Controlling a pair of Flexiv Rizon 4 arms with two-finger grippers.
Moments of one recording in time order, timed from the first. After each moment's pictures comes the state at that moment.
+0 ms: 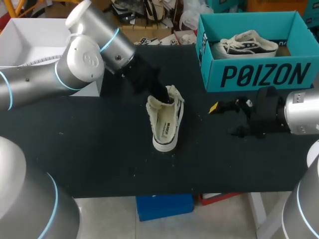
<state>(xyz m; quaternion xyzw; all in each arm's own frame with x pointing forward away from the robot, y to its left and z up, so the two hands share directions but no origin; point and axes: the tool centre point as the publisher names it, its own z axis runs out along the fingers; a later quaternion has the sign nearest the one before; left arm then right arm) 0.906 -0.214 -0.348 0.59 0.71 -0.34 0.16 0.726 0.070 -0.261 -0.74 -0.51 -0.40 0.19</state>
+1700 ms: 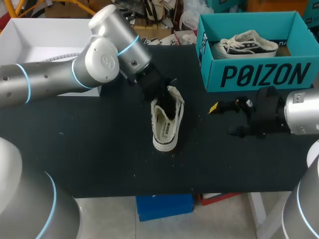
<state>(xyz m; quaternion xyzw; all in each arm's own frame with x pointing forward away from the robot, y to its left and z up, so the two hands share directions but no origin) 0.896 -0.240 -0.385 0.62 0.70 -0.33 0.10 0.726 0.070 -0.261 -0.74 -0.51 -0.40 0.19</state>
